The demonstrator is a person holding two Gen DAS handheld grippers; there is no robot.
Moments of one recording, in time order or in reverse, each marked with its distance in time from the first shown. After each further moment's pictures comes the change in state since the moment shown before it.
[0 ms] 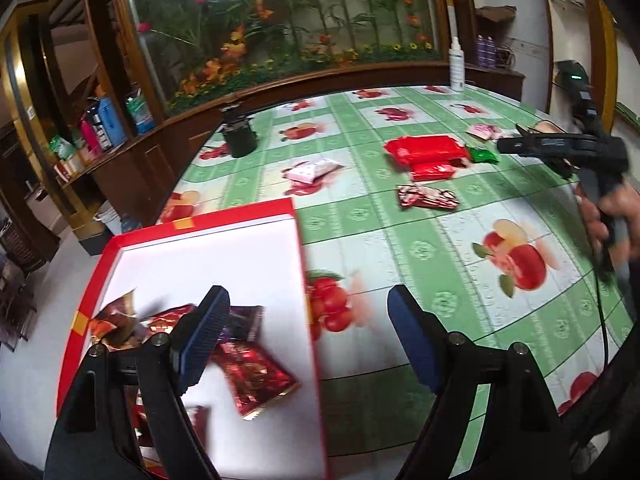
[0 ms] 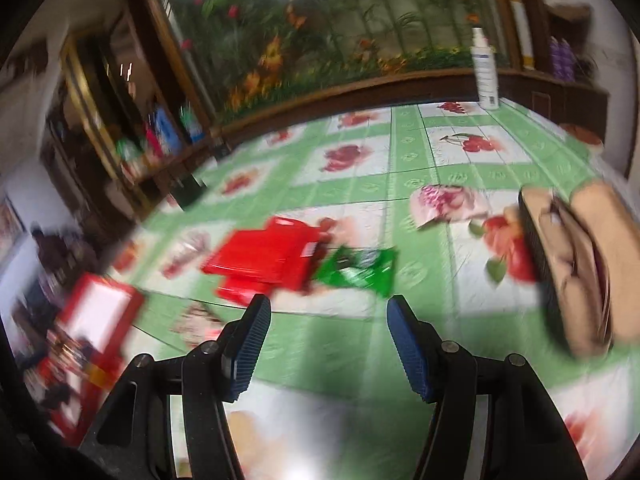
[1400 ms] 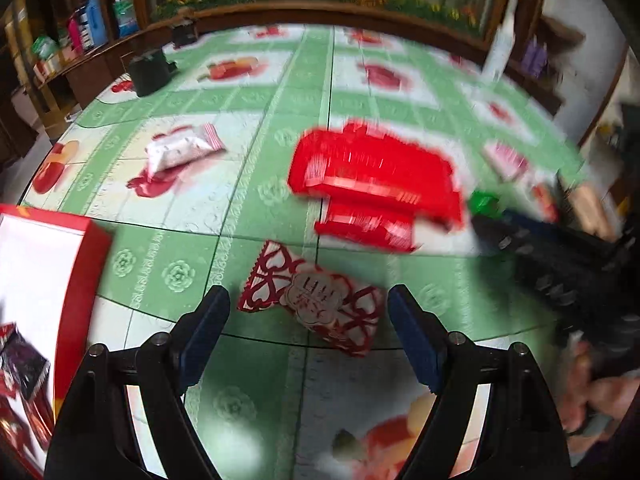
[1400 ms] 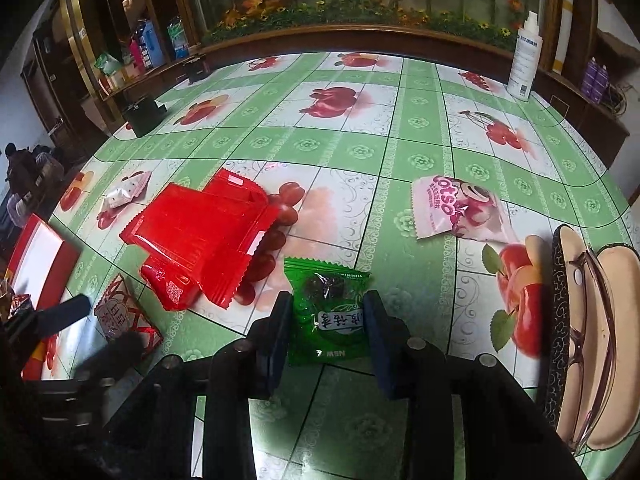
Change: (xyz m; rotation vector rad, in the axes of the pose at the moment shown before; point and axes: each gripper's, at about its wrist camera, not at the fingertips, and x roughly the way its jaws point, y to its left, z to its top) left arm 0.147 -0.103 0.090 -0.246 0.319 -0.064; right arm 0.065 0.003 0.025 -0.137 0.236 -0.107
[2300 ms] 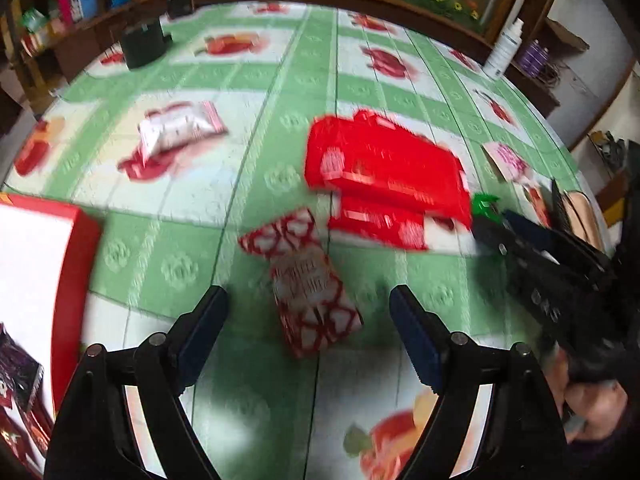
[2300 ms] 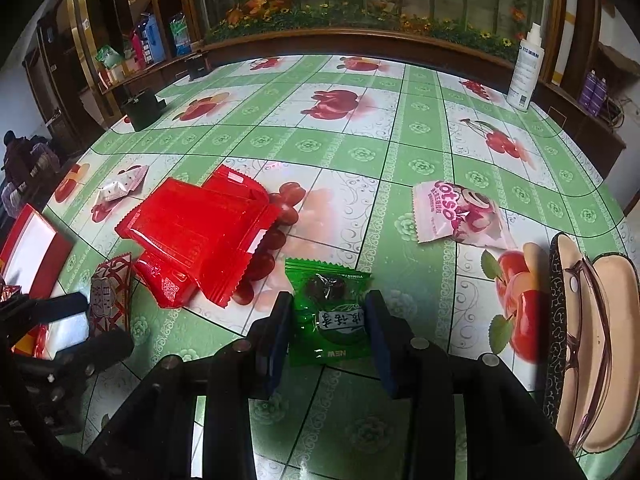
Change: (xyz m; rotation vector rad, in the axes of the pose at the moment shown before) left arm -0.002 0.016 0.002 -0.067 0.040 -0.078; right arm 0.002 0.006 -0.001 -0.037 -0.015 -0.038
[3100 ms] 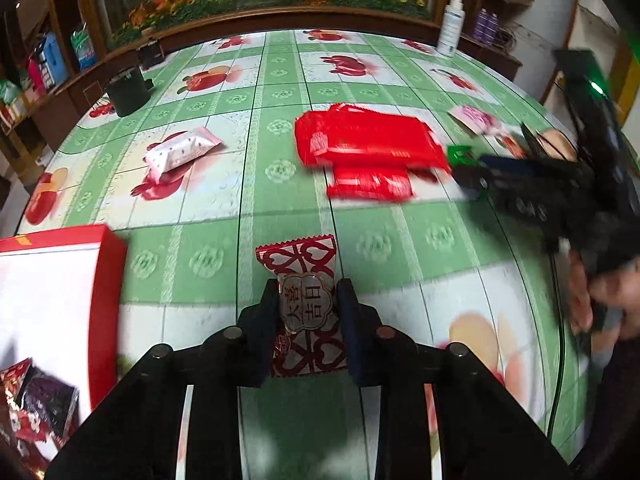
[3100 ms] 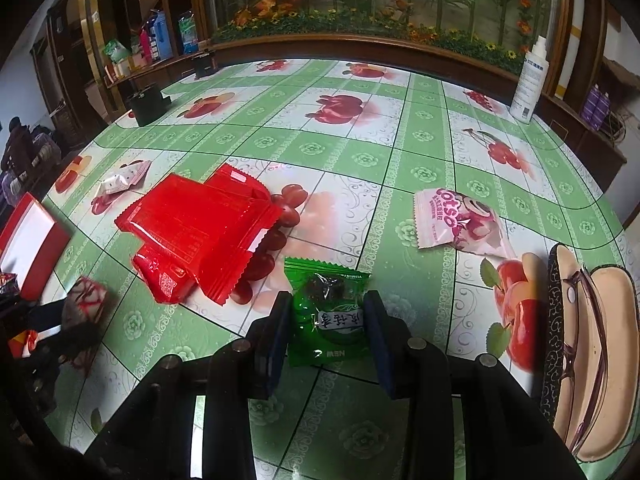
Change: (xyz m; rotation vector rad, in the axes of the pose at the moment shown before) left arm -0.026 0.010 -0.036 0.235 -0.084 -0.016; right arm 0.000 0.002 -0.003 -0.041 -0.025 -0.008
